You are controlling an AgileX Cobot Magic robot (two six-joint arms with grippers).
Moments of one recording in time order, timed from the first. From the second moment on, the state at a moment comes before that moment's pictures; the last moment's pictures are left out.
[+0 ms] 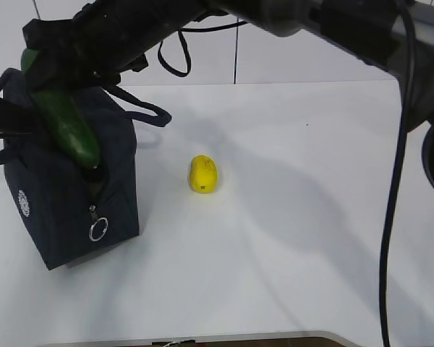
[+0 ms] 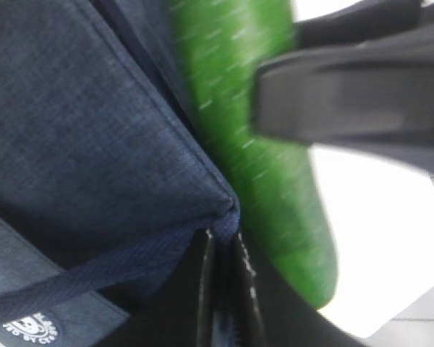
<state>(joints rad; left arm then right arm) 0.03 1.34 -0.84 -1.16 0.81 0.75 0.61 2.31 -2.33 0.75 0.96 -0.33</state>
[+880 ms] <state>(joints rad) 0.03 1.34 -0.84 -1.23 0.86 0.84 0.63 2.40 -2.34 0.72 0.94 -0.39</state>
